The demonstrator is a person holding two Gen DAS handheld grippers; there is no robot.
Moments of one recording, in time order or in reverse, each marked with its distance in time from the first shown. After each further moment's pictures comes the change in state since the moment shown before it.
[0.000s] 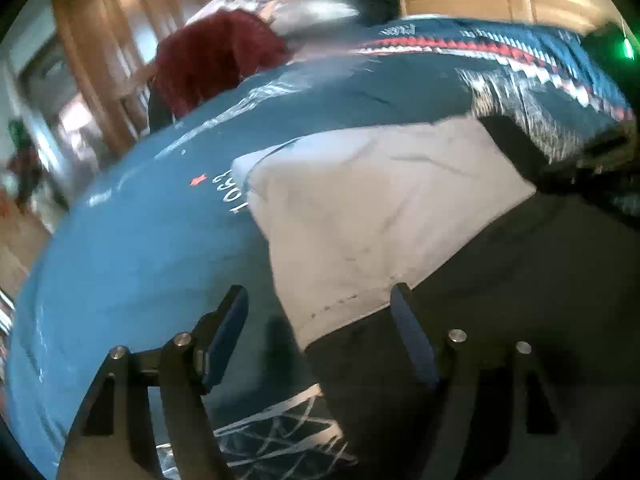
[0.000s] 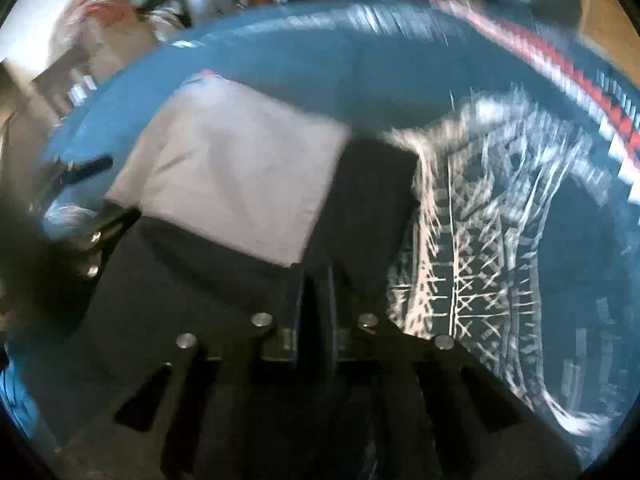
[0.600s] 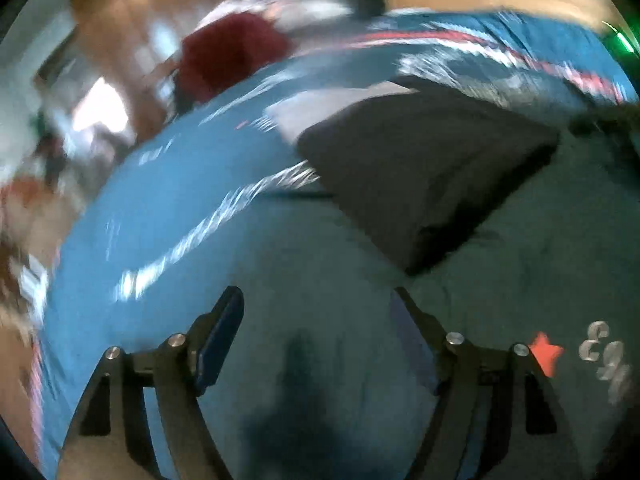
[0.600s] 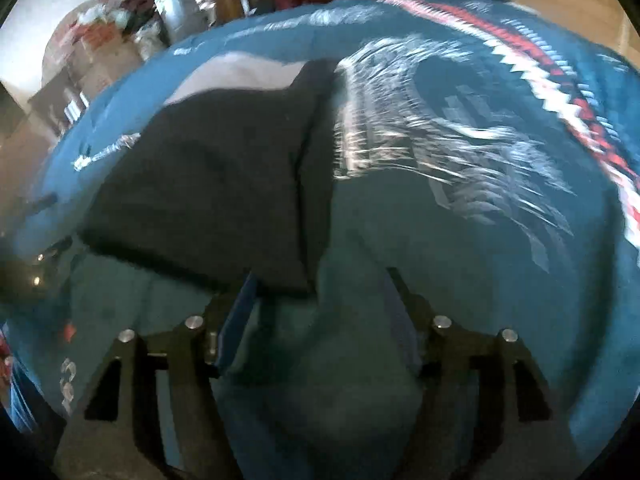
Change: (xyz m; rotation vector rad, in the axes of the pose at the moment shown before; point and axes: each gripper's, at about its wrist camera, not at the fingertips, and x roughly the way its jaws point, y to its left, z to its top) left arm -0.210 -0.035 -0.161 -0.045 0.042 0.063; right arm -0.161 0.021 -0.190 0.093 -0.089 -0.063
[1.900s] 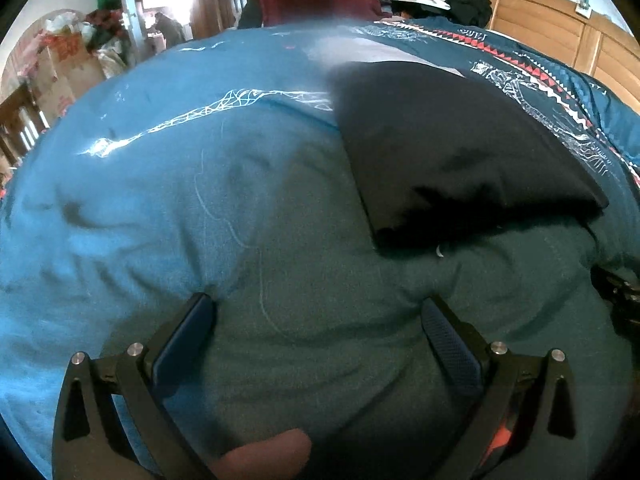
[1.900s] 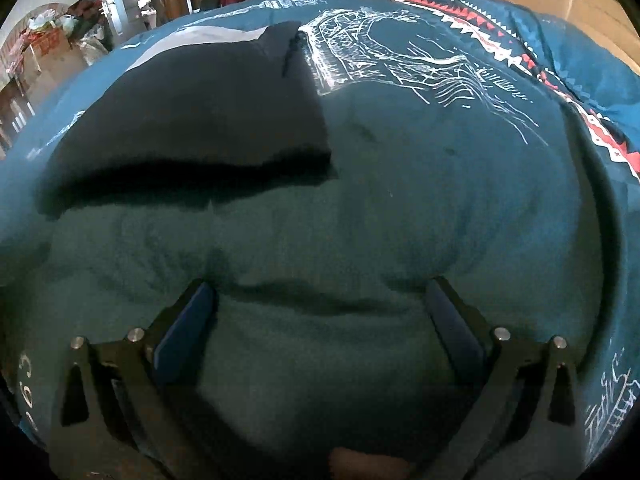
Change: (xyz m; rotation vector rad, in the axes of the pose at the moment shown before) left arm 0.055 -0.031 -0.023 -0.372 0.130 -0.008; right arm 0.046 0.026 -0.041 0.097 0.038 -0.213
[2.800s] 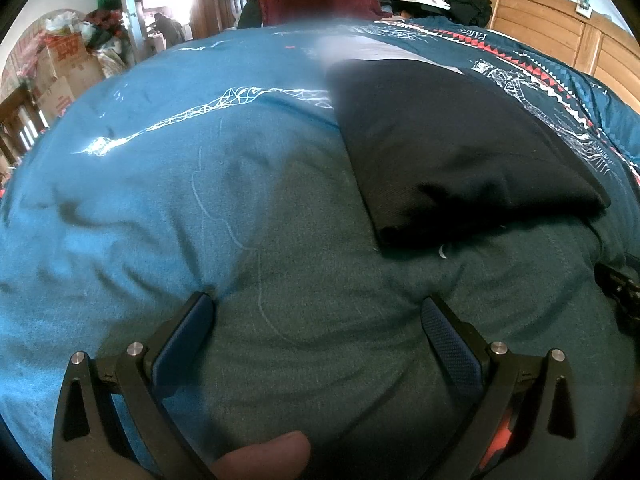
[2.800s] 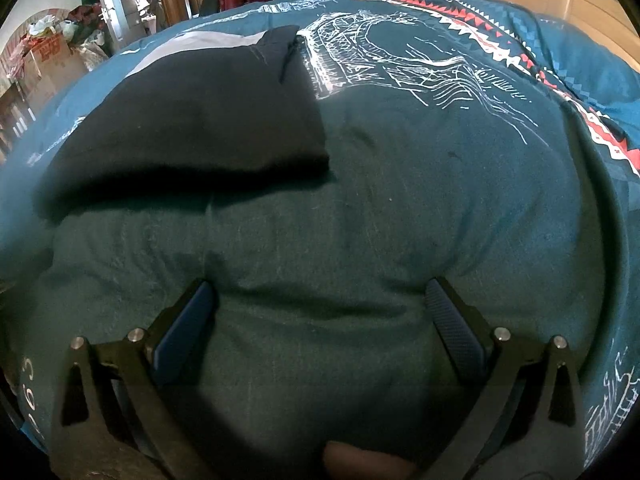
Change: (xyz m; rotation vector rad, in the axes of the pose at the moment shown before) left arm 0.004 0.001 0.001 0.001 0.001 0.000; right arm 0.001 -0.002 0.001 0.012 -0.011 0.011
